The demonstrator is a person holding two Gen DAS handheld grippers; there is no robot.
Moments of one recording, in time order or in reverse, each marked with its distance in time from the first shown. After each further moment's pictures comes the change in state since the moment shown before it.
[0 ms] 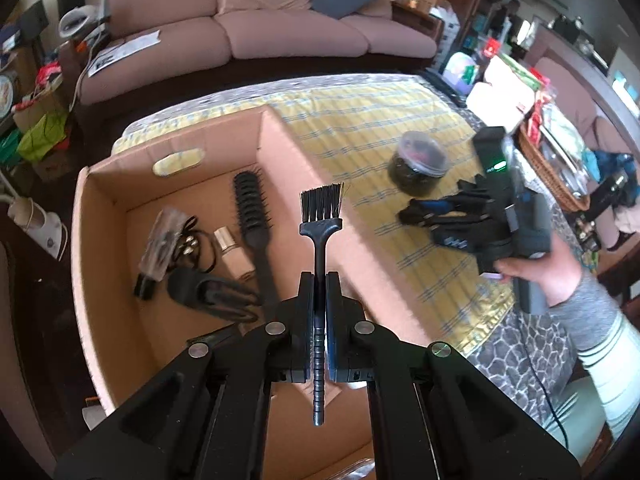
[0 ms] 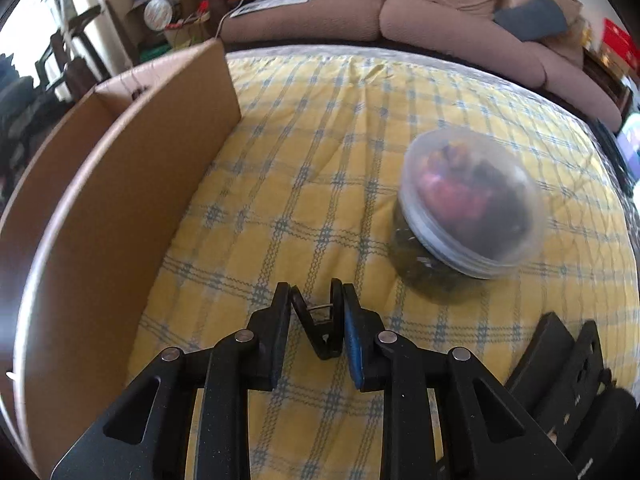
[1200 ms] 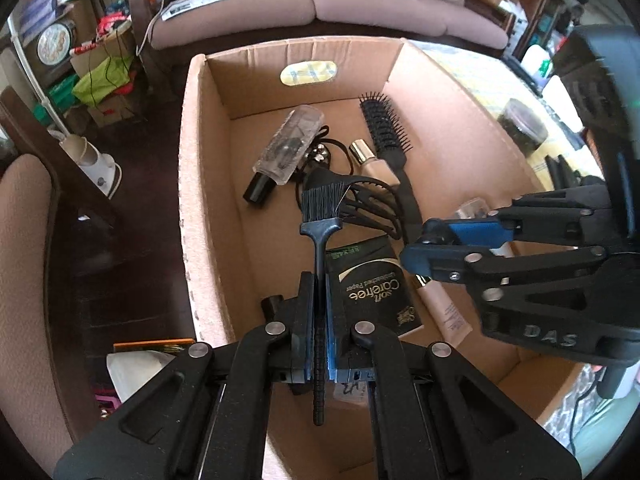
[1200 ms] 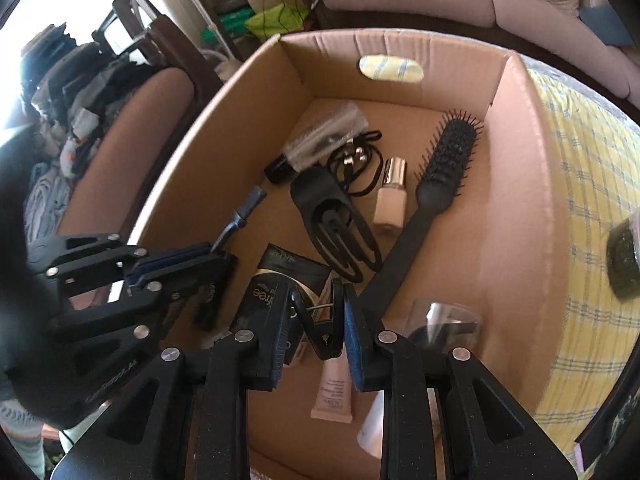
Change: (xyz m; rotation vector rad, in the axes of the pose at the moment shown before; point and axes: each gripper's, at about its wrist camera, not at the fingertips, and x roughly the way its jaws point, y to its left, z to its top) left arm 0.011 0.083 -0.067 -0.122 0.079 0.179; right arm 0.015 0.210 0.030 -0.072 0.163 0.217
